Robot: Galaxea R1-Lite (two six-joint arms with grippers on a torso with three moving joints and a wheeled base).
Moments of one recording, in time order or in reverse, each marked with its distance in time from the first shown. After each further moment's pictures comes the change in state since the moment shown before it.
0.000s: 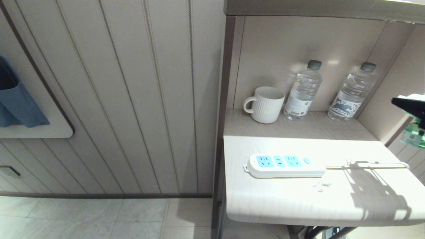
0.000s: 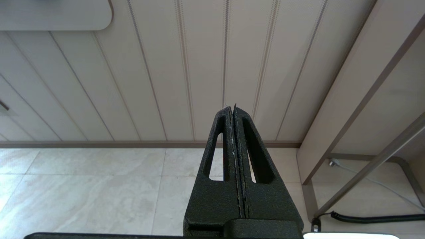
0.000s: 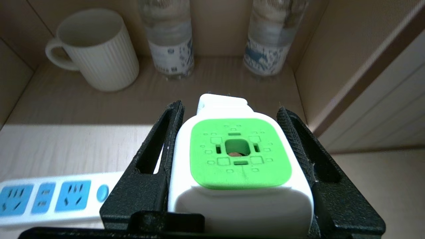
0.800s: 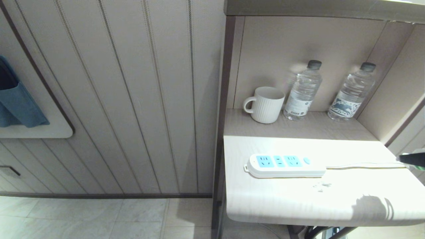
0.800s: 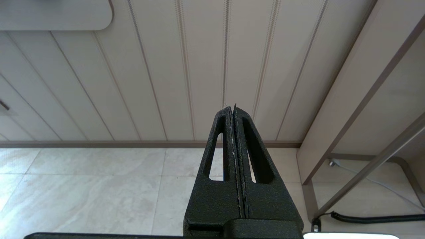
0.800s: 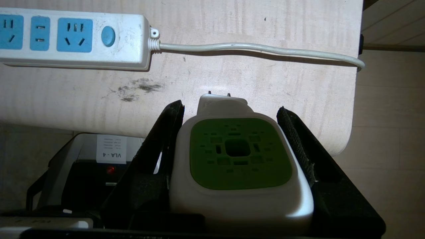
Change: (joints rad) left arm 0.000 0.000 0.000 0.000 -0.001 0.000; right arm 0.098 0.017 -0.292 0.814 0.003 0.009
